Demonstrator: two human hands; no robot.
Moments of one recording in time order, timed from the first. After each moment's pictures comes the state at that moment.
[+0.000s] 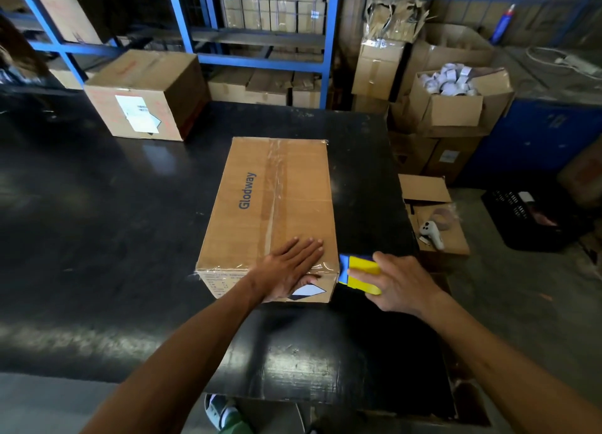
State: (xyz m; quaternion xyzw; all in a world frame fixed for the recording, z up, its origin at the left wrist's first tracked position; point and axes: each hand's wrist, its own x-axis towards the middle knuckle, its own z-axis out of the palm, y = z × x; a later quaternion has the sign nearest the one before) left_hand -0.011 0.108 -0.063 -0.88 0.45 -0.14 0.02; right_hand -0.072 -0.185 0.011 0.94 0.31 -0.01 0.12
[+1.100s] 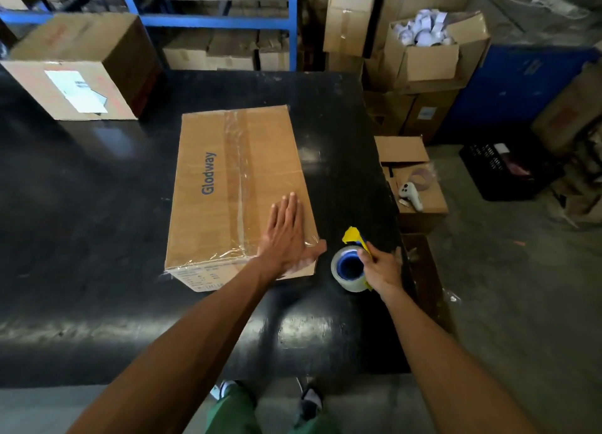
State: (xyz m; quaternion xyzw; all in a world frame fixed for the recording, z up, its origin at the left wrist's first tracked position) left_hand -0.009 0.027 -0.045 -0.97 0.21 0.06 -0.08; right_hand -0.079 -0.184 -0.080 0.82 -0.32 -0.07 -0.47
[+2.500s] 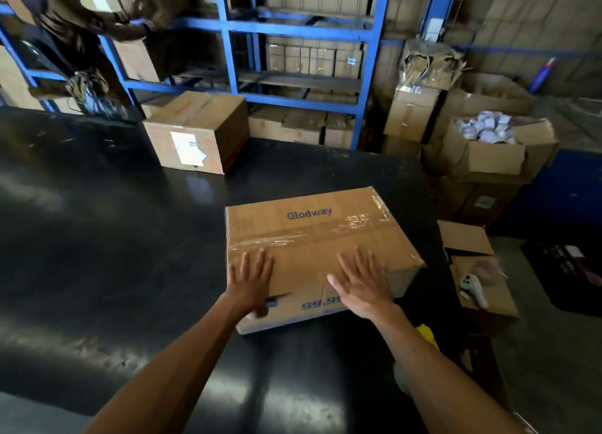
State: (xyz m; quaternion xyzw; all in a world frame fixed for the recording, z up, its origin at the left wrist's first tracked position) left_hand 0.024 0.218 -0.004 -0.97 0.03 0.25 0.01; right_hand 0.045 -0.041 -0.009 0.99 0.06 -0.15 -0.07
